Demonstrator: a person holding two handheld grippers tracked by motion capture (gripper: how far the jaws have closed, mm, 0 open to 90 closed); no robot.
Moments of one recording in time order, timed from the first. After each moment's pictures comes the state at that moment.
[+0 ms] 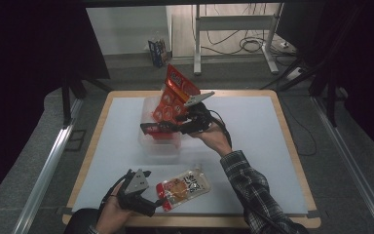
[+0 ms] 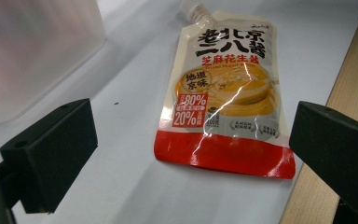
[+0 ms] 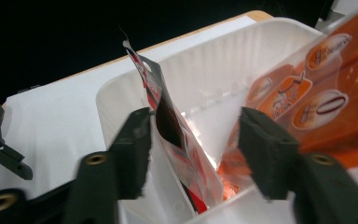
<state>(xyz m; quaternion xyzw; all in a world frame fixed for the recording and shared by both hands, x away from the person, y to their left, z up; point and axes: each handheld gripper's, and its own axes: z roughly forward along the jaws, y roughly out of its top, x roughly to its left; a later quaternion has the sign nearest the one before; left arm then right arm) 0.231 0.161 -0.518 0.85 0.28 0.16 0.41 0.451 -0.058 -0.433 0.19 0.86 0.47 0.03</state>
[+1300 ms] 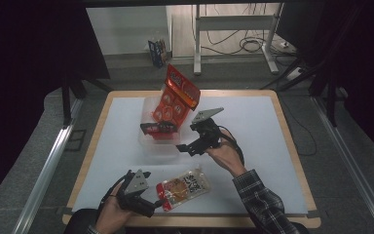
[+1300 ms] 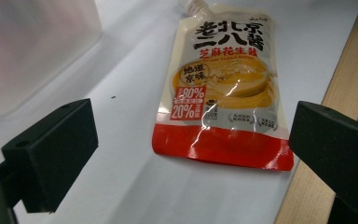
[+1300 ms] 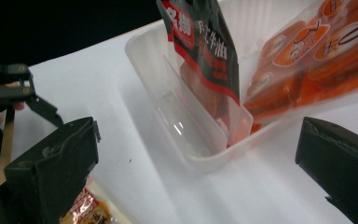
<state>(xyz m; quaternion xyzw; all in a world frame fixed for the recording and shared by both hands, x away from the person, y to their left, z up) 0.230 0.164 -0.519 0.86 0.27 0.16 0.40 0.402 -0.085 -0.443 0.20 0.87 0.45 0.04</state>
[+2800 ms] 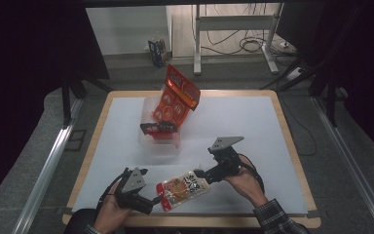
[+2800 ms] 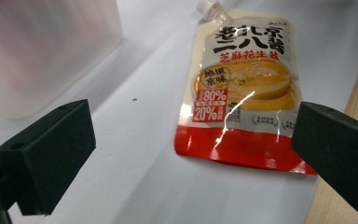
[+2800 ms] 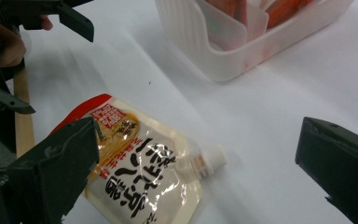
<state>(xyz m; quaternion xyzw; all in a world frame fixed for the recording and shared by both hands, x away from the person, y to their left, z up) 0.235 0.169 -0.523 0.85 0.29 0.17 0.41 0.334 -0.140 -0.472 0.23 0.87 0.43 0.06</state>
